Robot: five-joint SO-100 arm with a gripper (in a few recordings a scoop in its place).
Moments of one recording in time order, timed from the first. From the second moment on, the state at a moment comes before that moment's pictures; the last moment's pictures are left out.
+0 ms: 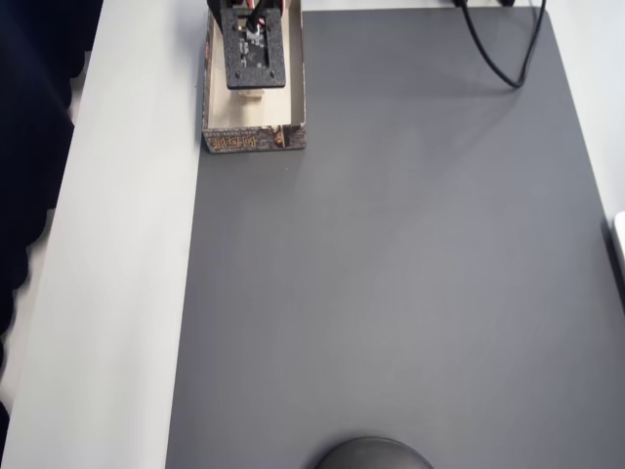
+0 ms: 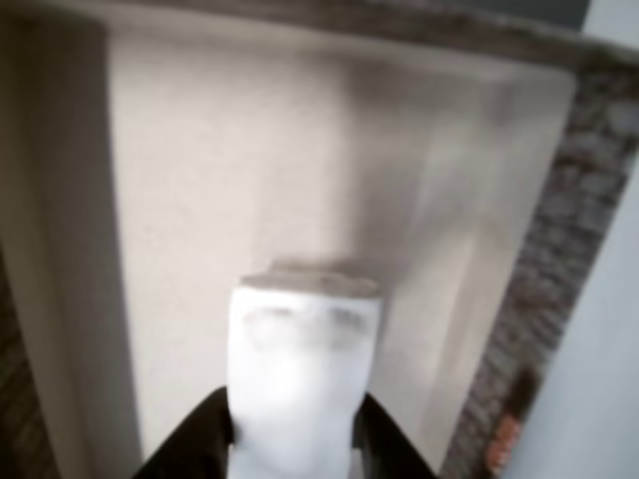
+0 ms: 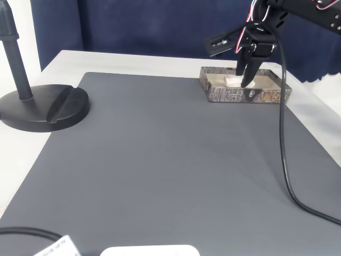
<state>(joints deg) 71.8 36.7 27.8 94.0 78.2</state>
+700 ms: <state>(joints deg) 71.9 36.6 27.8 94.8 78.8</state>
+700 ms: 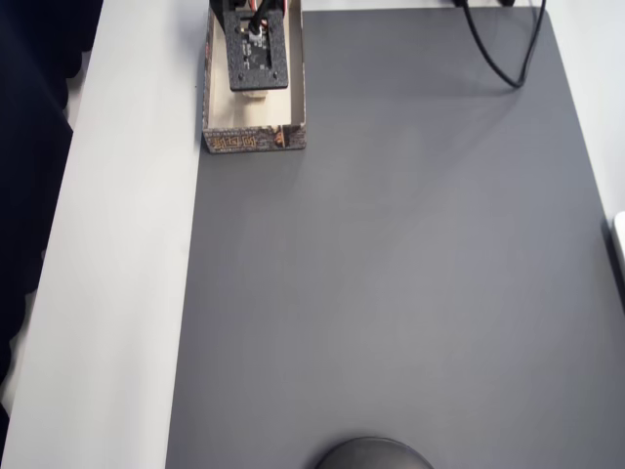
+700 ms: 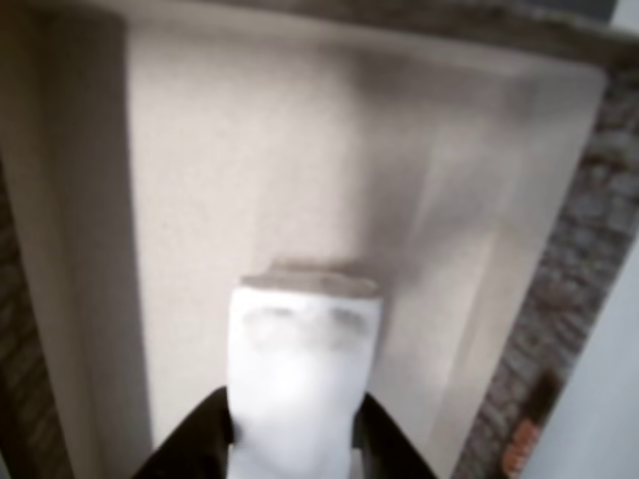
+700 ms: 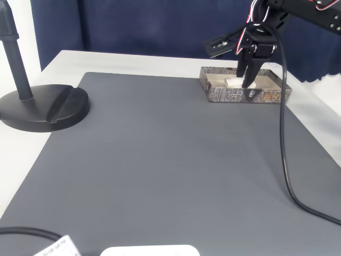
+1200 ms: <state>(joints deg) 71.8 35.5 26.3 92.5 78.3</state>
